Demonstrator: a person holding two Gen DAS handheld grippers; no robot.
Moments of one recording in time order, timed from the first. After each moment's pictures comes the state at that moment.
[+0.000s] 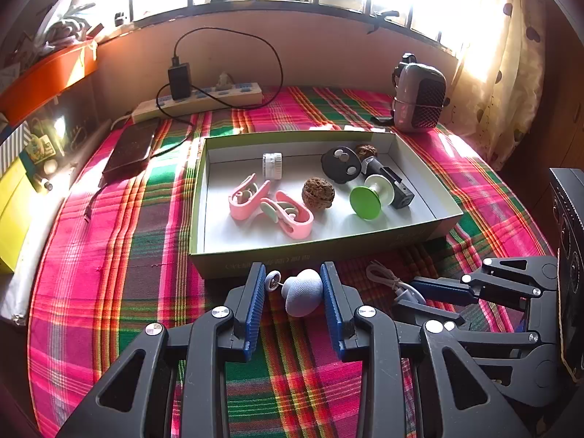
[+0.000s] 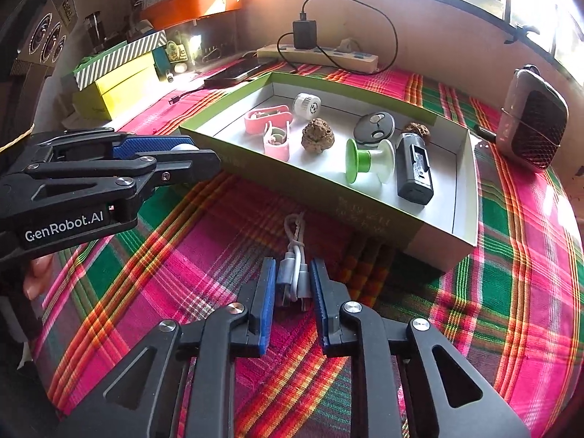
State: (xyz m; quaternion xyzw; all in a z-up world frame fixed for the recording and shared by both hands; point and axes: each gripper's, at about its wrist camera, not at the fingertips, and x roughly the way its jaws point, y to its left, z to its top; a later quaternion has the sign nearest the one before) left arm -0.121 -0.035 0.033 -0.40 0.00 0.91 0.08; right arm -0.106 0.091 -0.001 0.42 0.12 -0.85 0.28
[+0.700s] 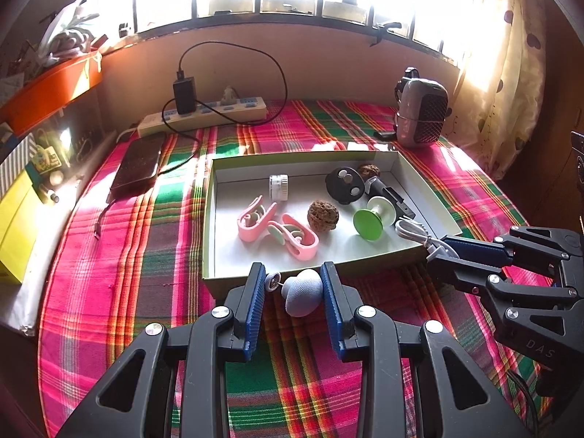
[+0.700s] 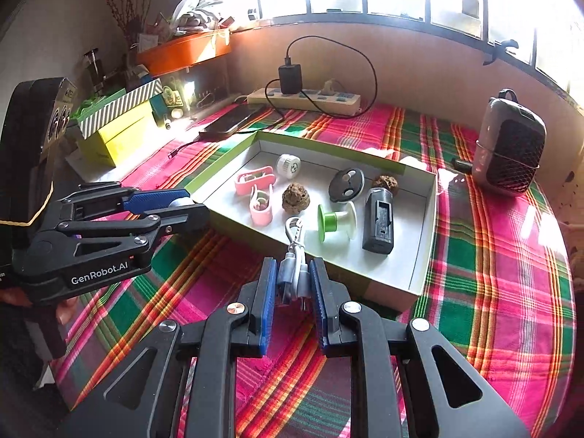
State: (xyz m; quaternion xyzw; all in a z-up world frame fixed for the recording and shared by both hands) left arm -0.128 -0.040 0.049 -0.39 0.00 0.92 0.07; right arm -0.117 0.109 0.047 0.38 0.08 -0.88 0.28
